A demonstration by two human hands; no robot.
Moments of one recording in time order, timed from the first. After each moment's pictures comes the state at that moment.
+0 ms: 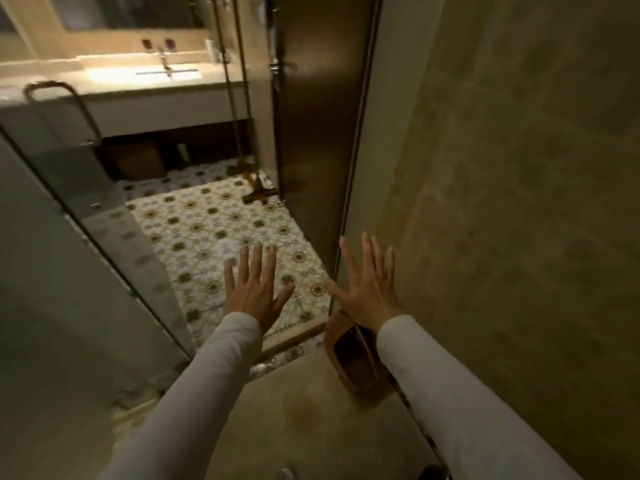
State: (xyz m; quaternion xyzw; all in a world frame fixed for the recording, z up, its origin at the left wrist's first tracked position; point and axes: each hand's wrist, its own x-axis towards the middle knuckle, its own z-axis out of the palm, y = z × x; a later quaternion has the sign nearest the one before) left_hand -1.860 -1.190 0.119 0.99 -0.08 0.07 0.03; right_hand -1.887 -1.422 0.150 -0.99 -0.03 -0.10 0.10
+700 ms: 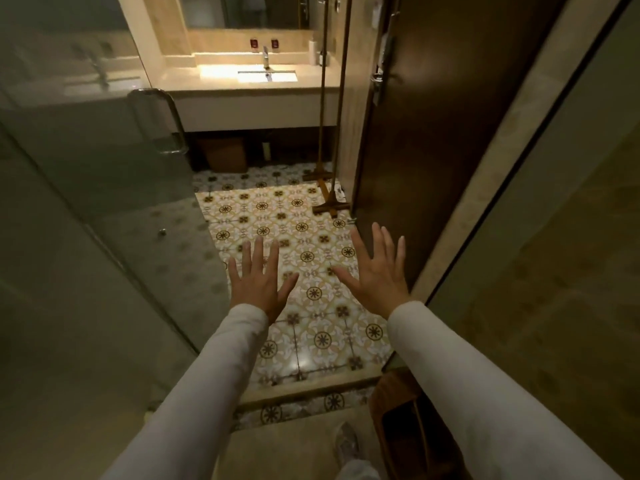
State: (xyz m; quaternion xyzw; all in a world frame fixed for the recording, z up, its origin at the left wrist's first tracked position) left_hand -1.646 -1.078 0.123 0.99 0.08 0.09 0.07; right_hand -1.593 -1.312 0.146 -0.98 -0.16 -0.08 0.10
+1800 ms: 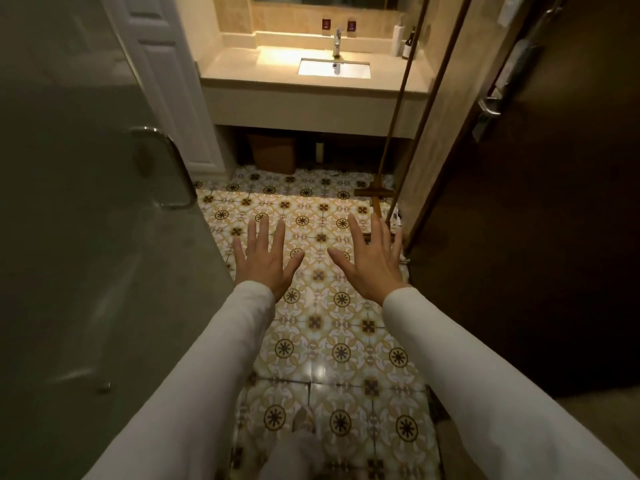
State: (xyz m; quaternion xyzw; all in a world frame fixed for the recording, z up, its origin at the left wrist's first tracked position) left_hand -1.227 -0.924 0.122 0.97 0.20 0.08 0.08; right_hand -1.138 -1.124 0.133 -0.96 -0.24 -0.01 0.14
